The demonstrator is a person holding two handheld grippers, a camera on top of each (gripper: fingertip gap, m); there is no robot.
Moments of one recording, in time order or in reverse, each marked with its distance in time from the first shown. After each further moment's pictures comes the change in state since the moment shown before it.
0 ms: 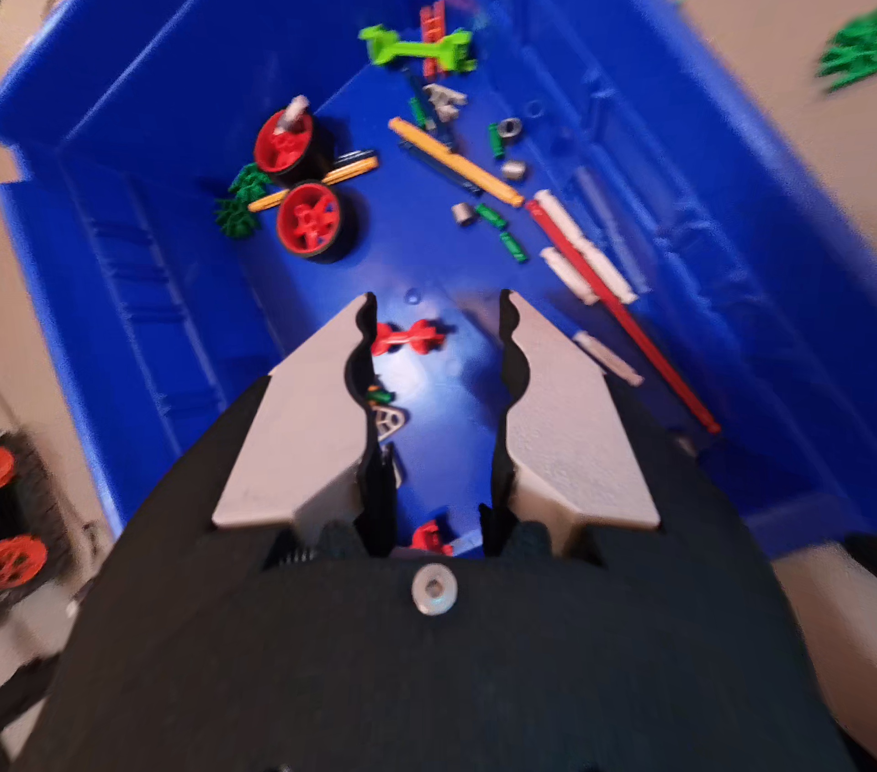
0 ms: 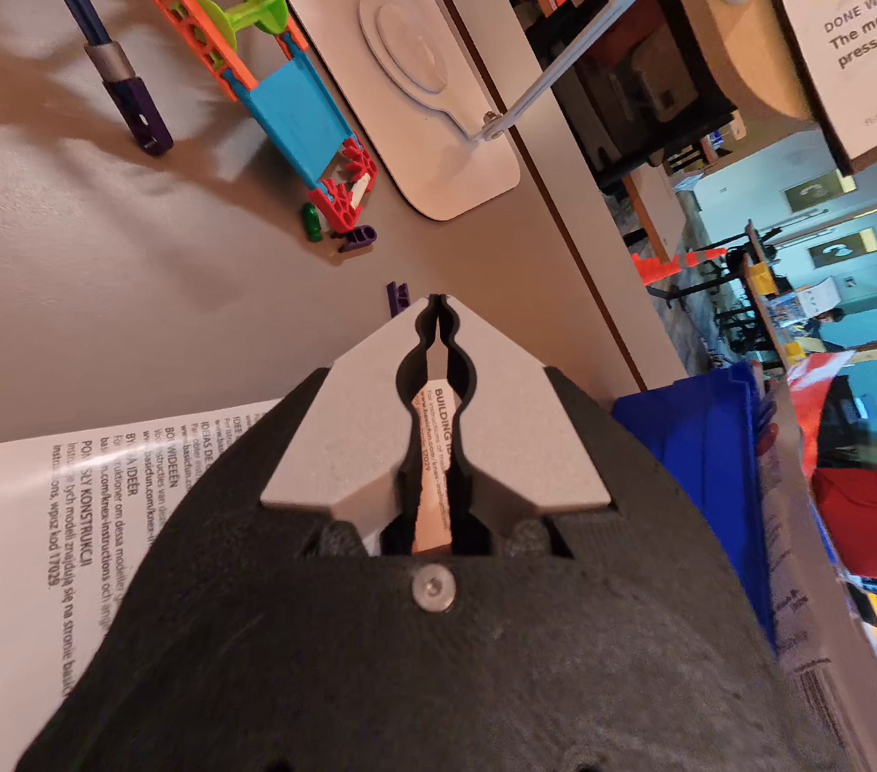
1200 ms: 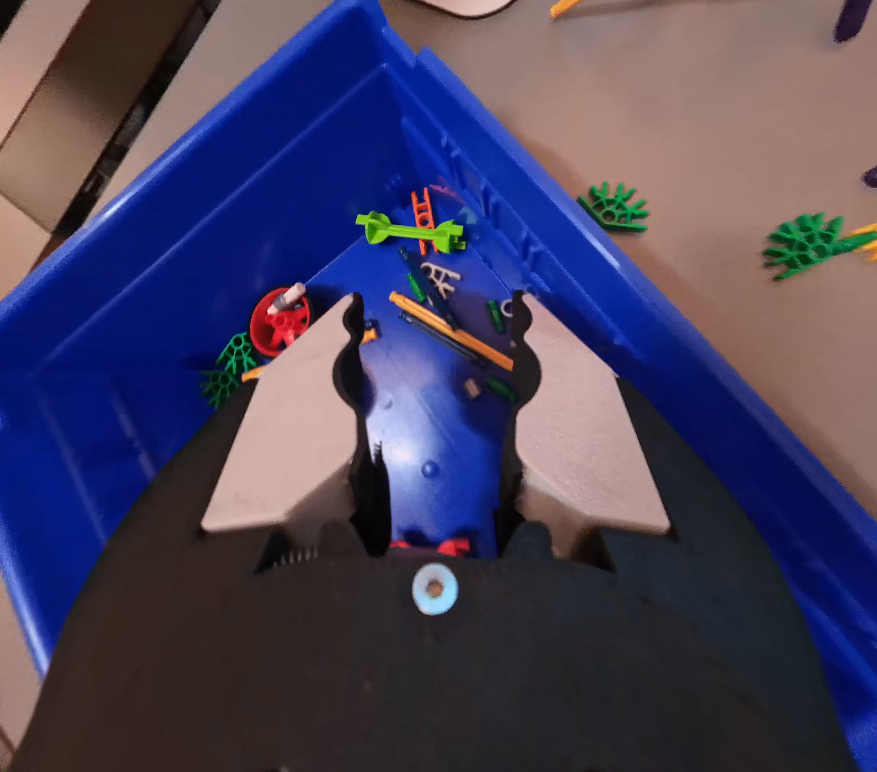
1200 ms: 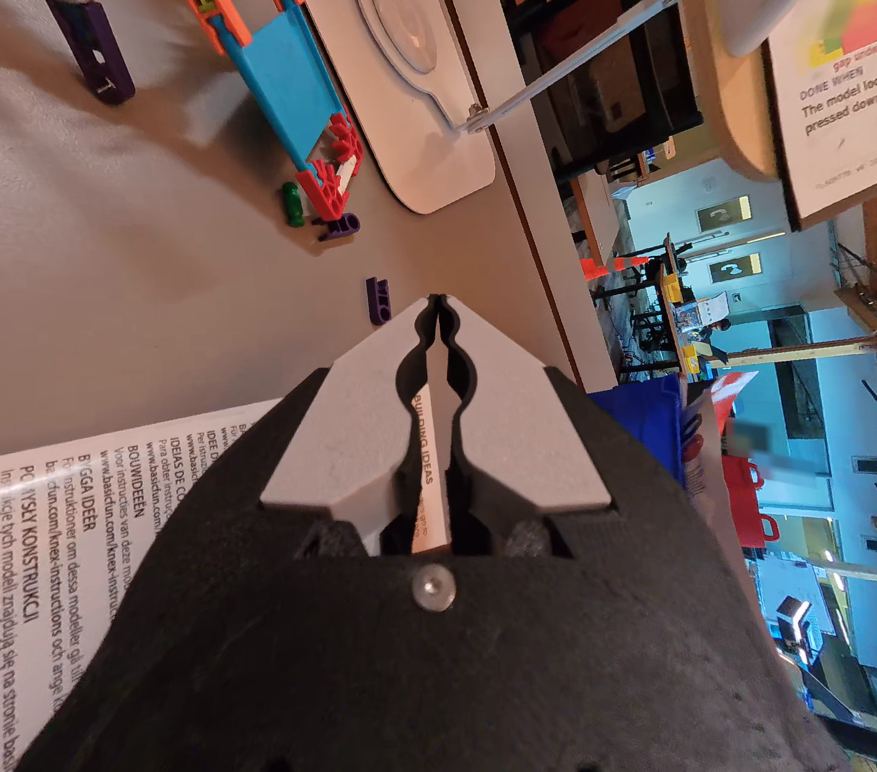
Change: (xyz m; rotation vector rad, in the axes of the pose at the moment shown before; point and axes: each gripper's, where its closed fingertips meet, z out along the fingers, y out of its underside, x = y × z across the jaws) left arm -0.007 -0.076 0.042 0.115 0.148 0.013; right arm 0.005 -0.001 0.005 -0.051 0.090 -0.153
